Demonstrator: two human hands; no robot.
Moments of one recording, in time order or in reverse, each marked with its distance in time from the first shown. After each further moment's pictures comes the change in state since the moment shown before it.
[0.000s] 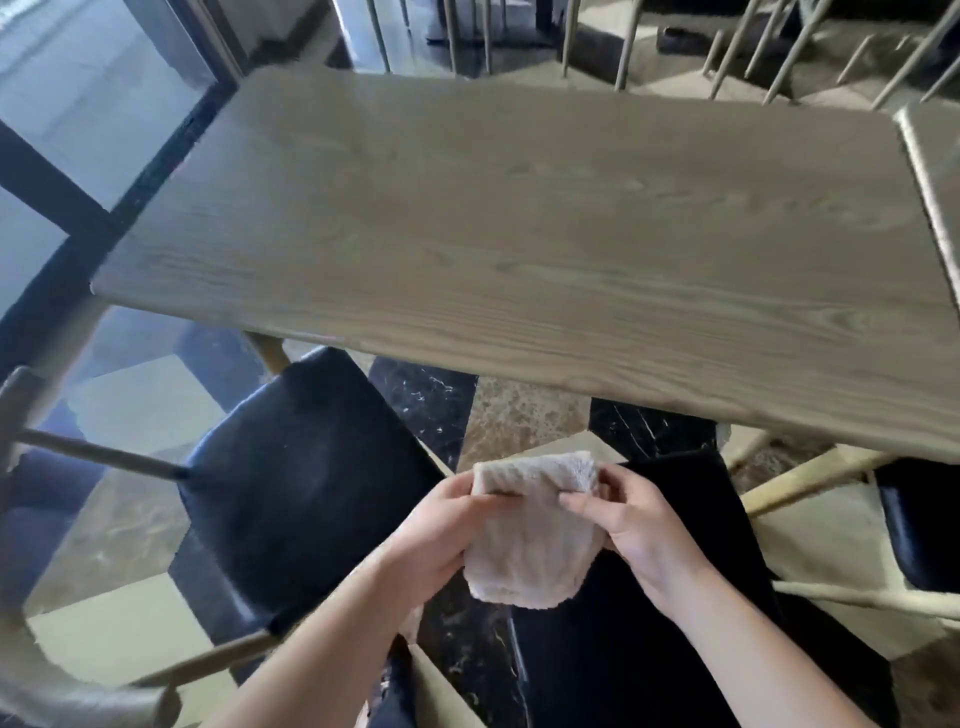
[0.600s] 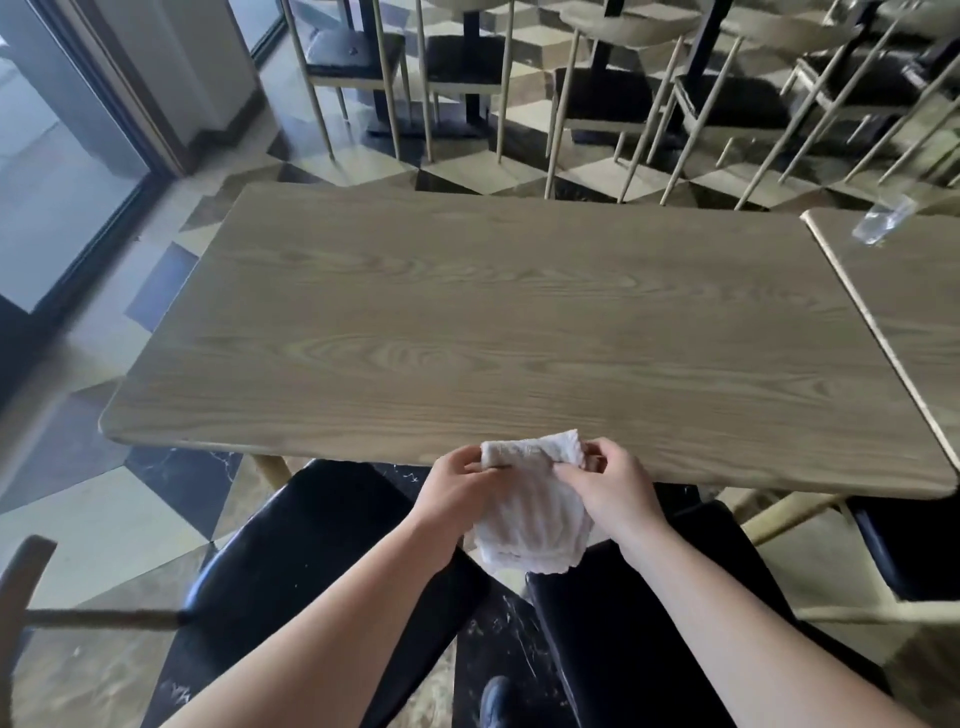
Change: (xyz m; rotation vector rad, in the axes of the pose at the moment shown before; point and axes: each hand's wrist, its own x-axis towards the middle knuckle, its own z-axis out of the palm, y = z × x) left_hand 0.025 0.137 -0.111 0.258 0.126 0.122; right_hand 0.077 -0.106 0.130 -0.404 0.550 -0.087
